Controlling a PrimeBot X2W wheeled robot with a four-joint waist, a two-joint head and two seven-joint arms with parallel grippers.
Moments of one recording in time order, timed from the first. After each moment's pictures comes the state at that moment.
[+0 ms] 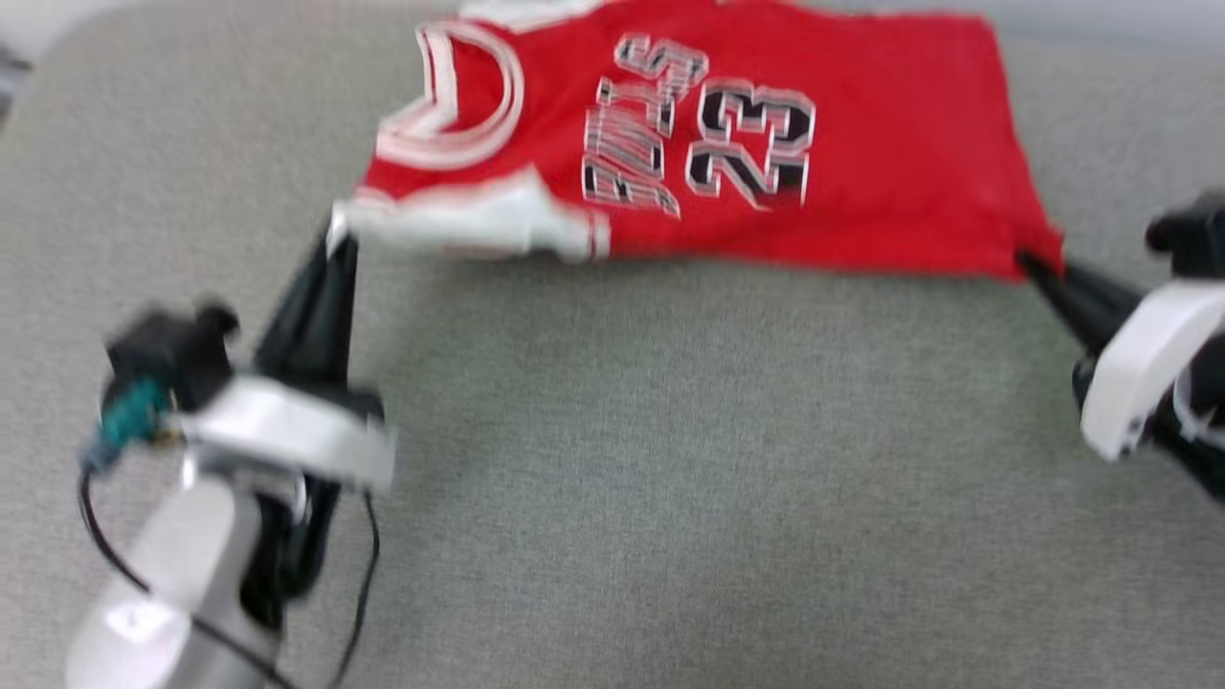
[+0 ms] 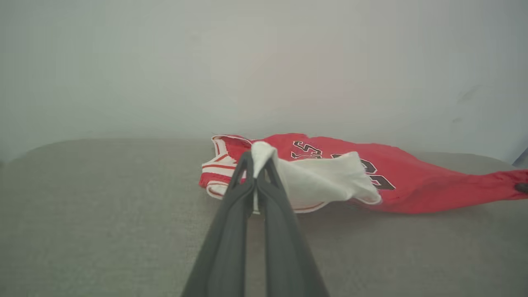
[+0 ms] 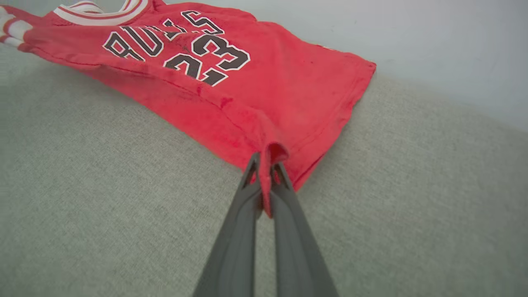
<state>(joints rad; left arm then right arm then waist) -0.46 0.44 -0.36 0.11 -0.62 0.06 -0.24 -0.72 -0.71 0.68 0.37 0.82 0.13 0.08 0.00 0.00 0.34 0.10</state>
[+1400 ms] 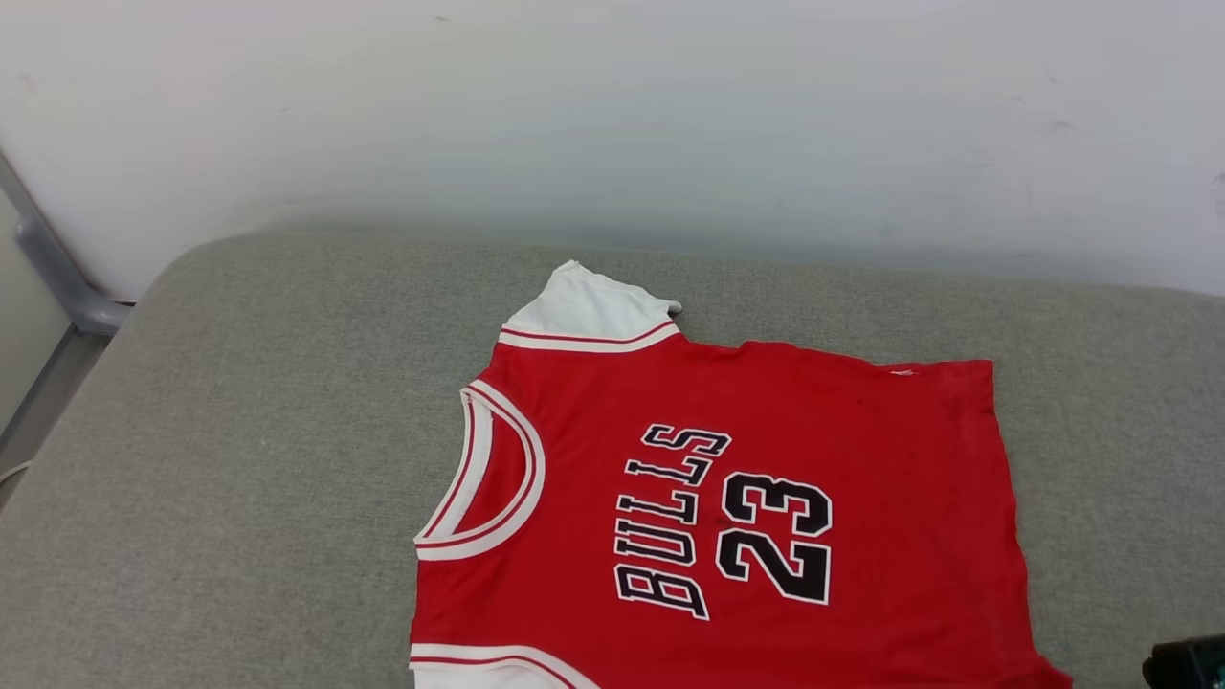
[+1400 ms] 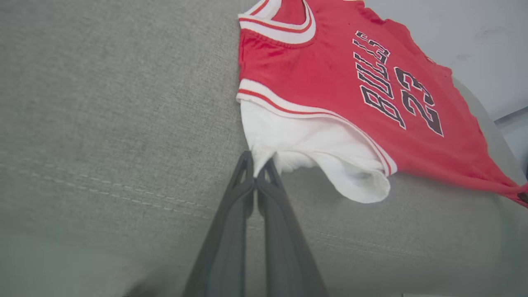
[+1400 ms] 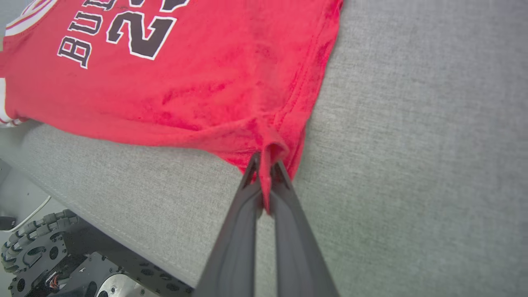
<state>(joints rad) 0.34 0.43 -0.42 0.04 -0.87 0.12 -0.17 0.14 -0.64 0.38 0.24 0.80 0.13 0.12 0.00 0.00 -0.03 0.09</state>
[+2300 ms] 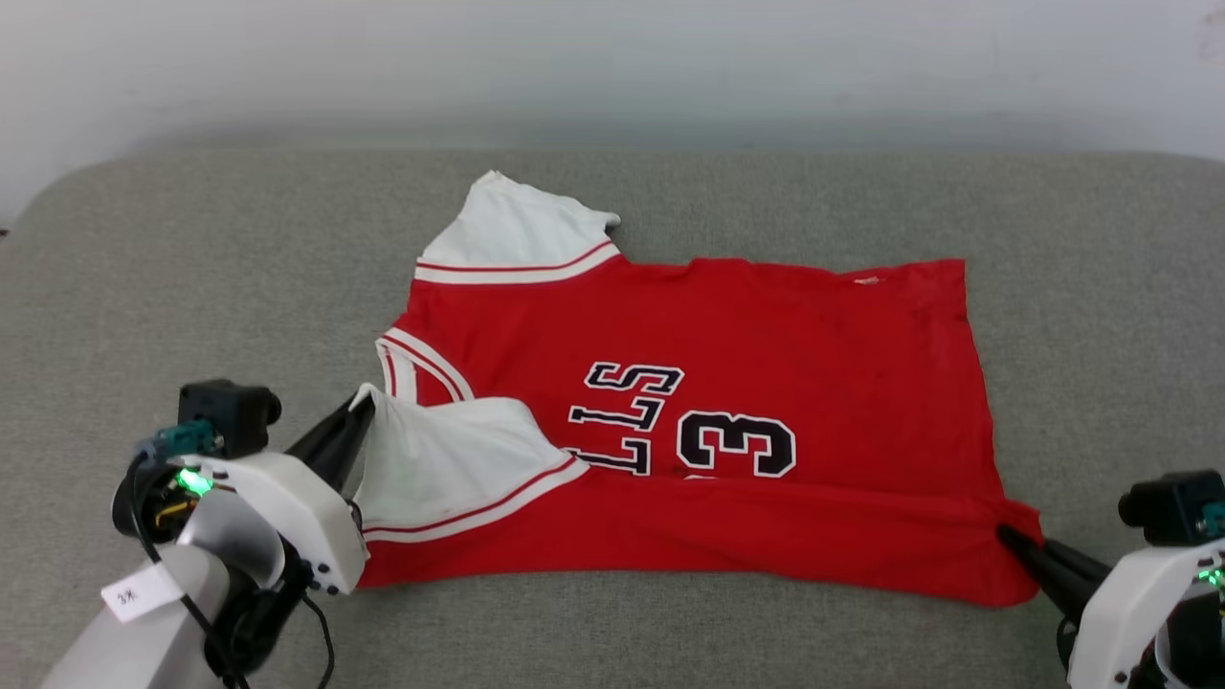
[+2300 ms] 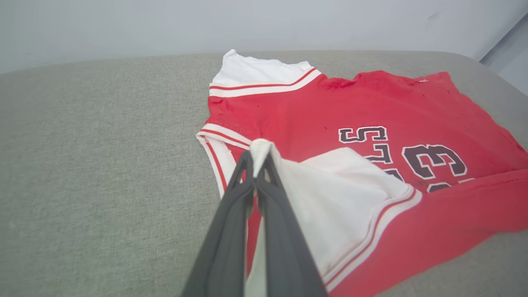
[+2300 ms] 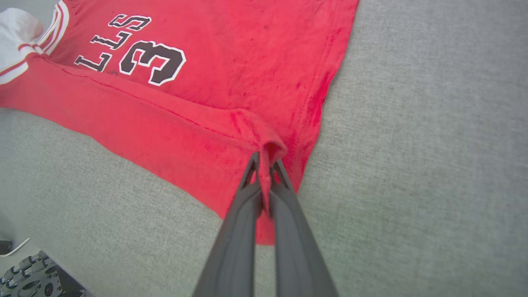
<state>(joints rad) -0.31 0.55 -0.46 0.21 -0.74 -0.04 0.03 -0.07 -0.62 0.35 0.13 0.77 0.13 0.23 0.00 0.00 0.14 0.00</state>
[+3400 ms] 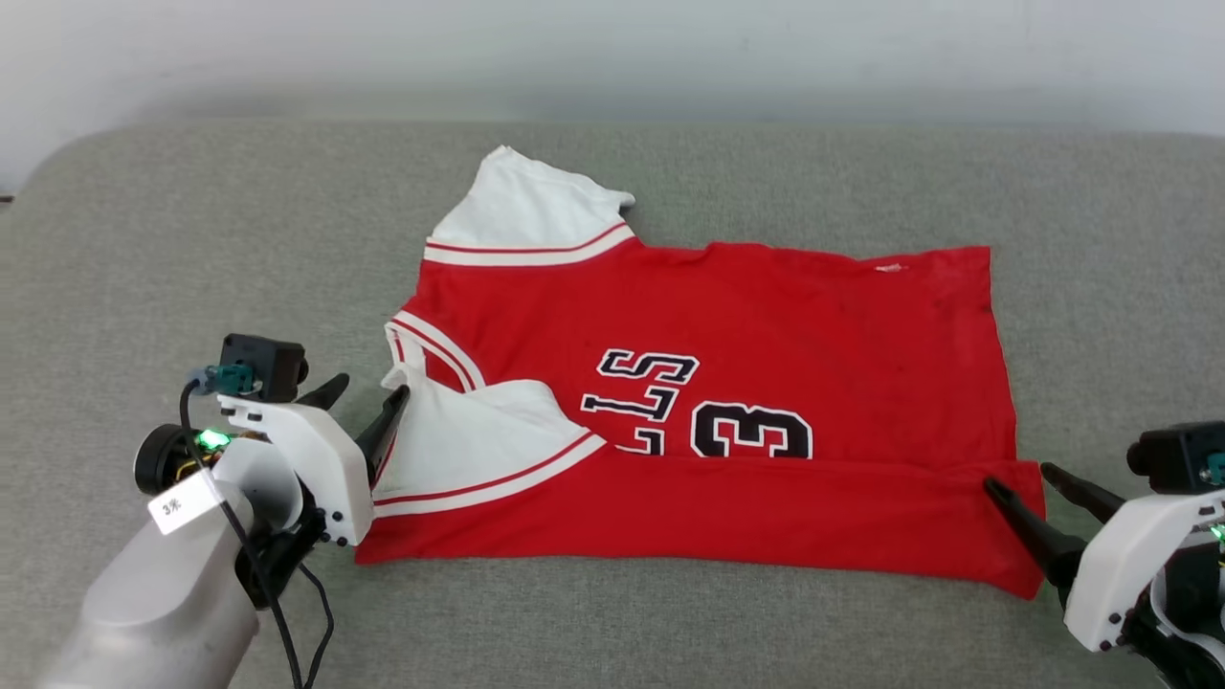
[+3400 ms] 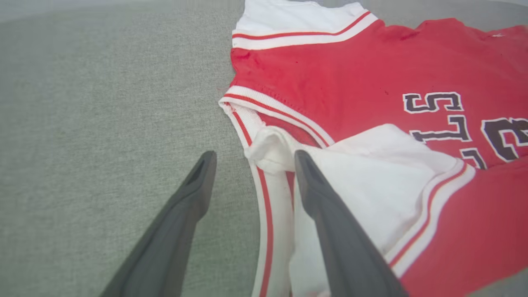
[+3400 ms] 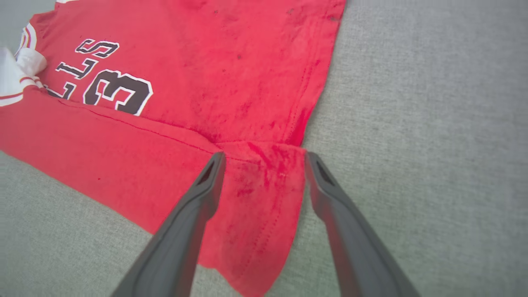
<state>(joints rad) -0.60 0.47 -0.63 0.70 -0.76 -0.13 -0.02 -0.25 -0.59 0.40 0.31 0.78 0.13 0.17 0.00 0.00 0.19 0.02</state>
